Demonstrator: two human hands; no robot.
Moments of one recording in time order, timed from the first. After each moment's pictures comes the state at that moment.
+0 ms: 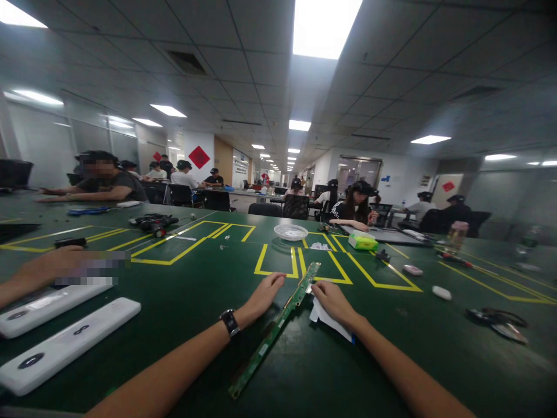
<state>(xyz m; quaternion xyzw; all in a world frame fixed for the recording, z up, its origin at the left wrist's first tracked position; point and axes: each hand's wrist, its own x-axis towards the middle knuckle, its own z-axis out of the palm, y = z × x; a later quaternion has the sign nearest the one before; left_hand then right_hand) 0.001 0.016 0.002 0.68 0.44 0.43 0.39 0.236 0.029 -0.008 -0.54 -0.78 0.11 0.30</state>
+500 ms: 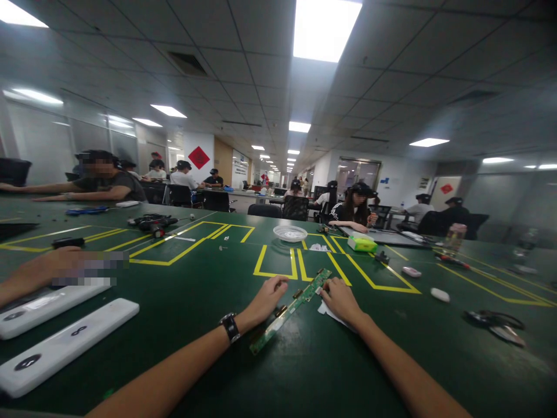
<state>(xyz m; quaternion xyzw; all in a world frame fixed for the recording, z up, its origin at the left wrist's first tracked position) 0.004 0.013 -0.004 0.73 0.41 0.42 0.34 0.267 0.047 -0.023 -0.63 -0.75 -0.09 0.17</state>
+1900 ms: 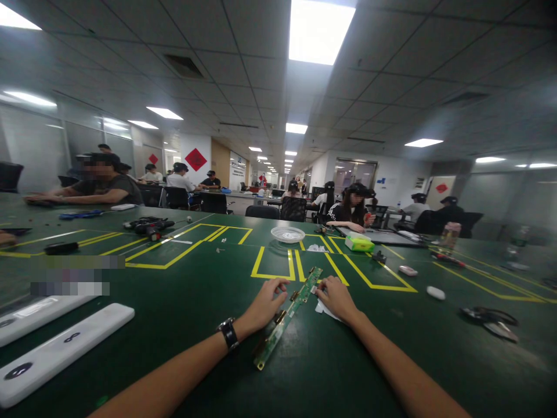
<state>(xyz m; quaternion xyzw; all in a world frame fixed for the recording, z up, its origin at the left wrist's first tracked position) 0.008 0.008 -0.006 0.77 0.38 0.44 0.28 0.268 0.050 -0.020 -0.59 -0.77 -0.09 0.21</state>
